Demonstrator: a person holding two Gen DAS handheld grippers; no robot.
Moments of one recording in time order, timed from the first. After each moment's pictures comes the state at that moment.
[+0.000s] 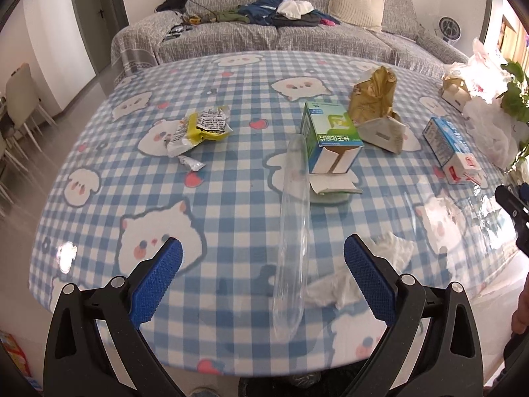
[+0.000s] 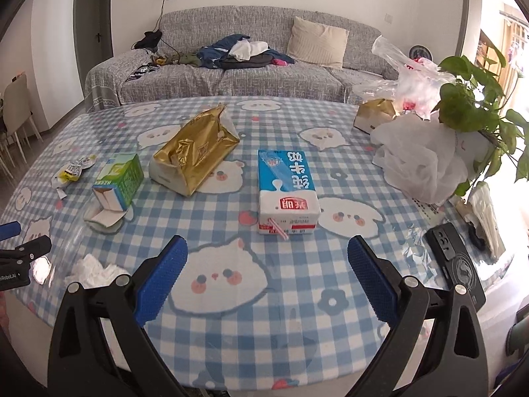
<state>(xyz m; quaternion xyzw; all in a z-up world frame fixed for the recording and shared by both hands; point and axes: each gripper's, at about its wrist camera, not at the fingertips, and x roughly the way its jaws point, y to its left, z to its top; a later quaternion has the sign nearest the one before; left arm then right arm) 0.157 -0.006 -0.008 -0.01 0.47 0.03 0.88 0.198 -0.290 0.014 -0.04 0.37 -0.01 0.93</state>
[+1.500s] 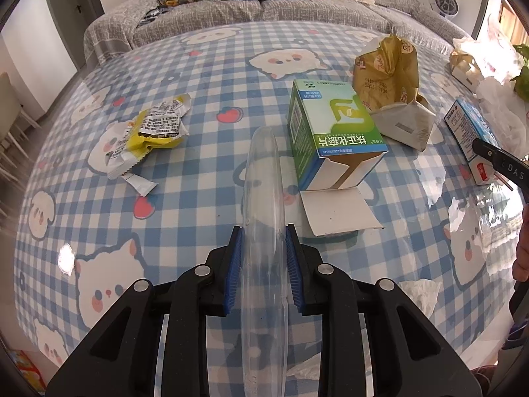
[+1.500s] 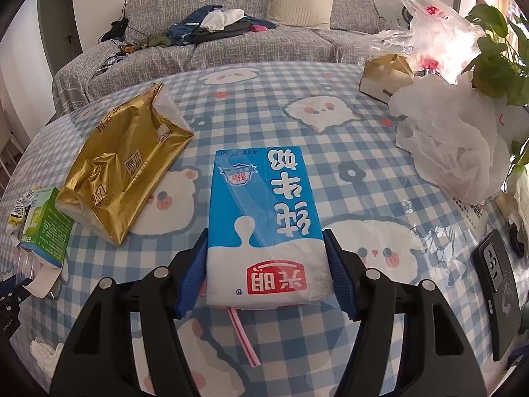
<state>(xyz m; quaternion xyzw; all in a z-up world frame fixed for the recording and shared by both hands) 0.228 -0.017 -0.048 0.01 0.51 0.01 0.86 0.315 -0.320 -0.040 0.00 0.43 -0.03 0.90</state>
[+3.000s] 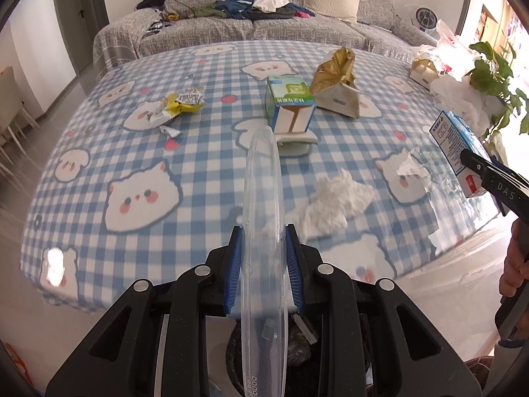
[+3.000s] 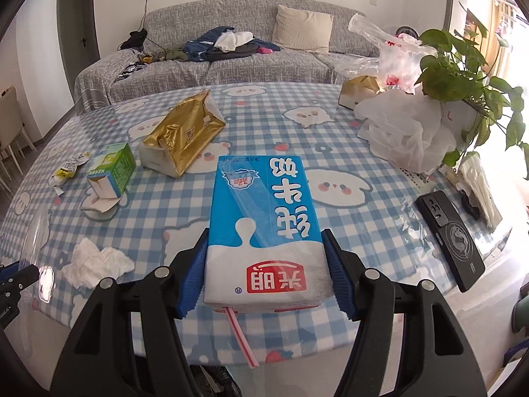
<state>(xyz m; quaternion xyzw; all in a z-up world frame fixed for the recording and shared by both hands) 0.096 -0.026 -0.003 -0.01 0.48 -0.02 0.88 0.168 -0.304 0.009 -0.02 0.39 -0.03 0.92</state>
